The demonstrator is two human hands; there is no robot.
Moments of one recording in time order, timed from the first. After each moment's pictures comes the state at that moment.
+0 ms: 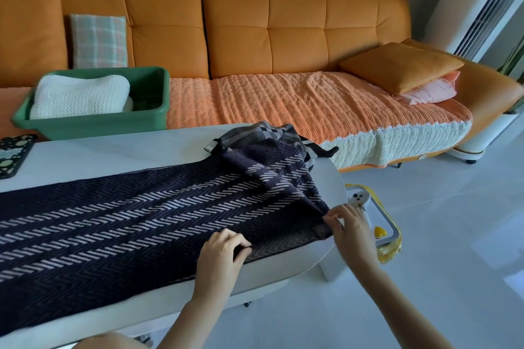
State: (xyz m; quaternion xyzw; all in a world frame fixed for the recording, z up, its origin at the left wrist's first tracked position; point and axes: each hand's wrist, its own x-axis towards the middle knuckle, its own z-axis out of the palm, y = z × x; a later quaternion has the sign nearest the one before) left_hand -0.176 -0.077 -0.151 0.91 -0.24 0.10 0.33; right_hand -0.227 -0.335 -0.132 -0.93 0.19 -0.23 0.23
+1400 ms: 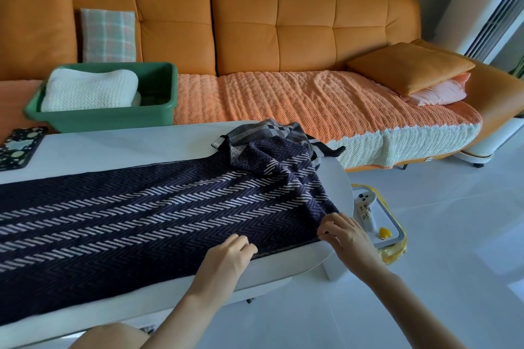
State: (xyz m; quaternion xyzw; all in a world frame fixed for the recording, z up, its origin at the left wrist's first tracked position) left_hand -0.177 -0.059 -0.149 0.90 -0.39 0.08 0.15; right_hand -0.232 -0.346 -0.148 -0.97 -0.07 -0.21 0.13
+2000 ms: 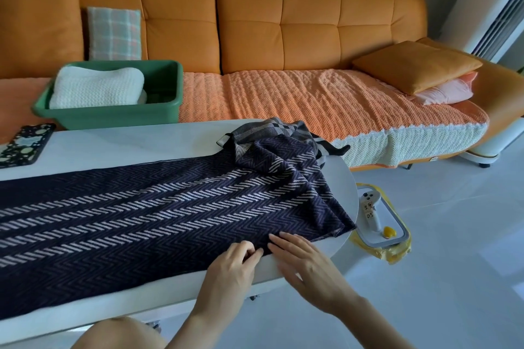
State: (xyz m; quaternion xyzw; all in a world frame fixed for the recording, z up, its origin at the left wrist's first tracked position) left_hand -0.208 -0.056 -0.144 0.90 -0.36 0.13 0.21; right_hand -0.250 -0.257 -0.153 -0.97 -0.17 -0.09 0.15
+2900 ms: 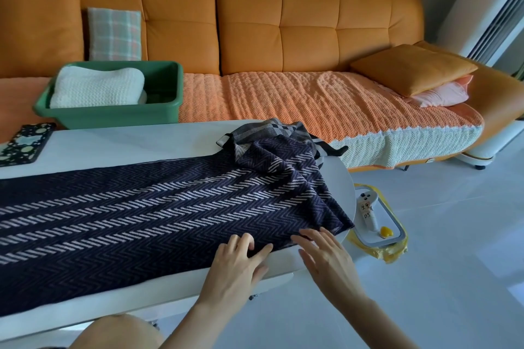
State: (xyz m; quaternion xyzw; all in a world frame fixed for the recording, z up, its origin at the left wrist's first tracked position) left_hand -0.202 -0.061 -0.147 0.91 -0.38 0.13 0.11; right_hand -0.257 -0.273 -0.148 -0.97 -0.06 -0.24 0.07
